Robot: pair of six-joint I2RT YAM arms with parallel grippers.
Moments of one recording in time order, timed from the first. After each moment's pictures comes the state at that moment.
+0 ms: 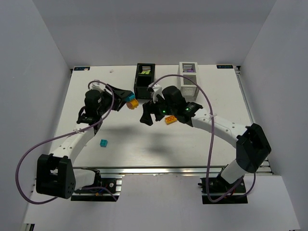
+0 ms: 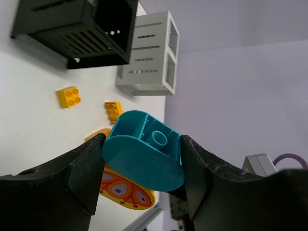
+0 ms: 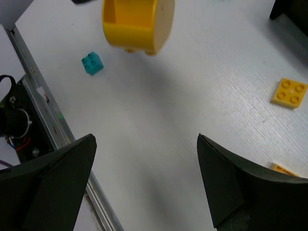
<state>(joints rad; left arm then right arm) -0.16 1.23 0.77 0.20 0.35 -1.14 0.80 1.56 1.19 -0.18 -0.35 0.20</state>
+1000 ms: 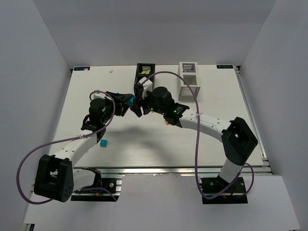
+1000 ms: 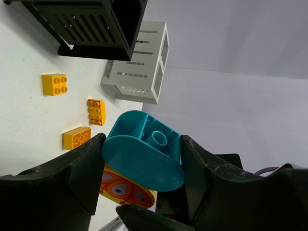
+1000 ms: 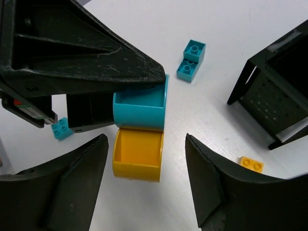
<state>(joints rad) -0.25 1.19 0.61 0.36 0.21 -1.42 0.90 1.71 1.26 0.16 -0.11 0.11</state>
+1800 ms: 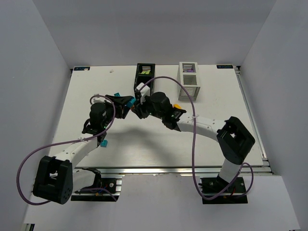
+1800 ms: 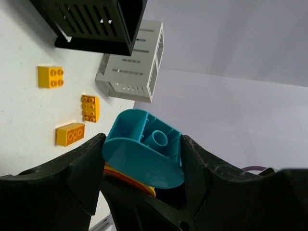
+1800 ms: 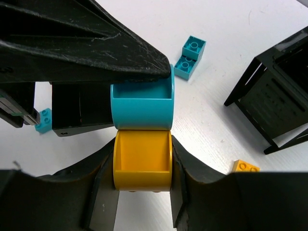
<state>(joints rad) -0.26 1.17 0.53 0.45 0.17 -1.50 0.92 1.74 1.20 0.27 -0.08 0.02</state>
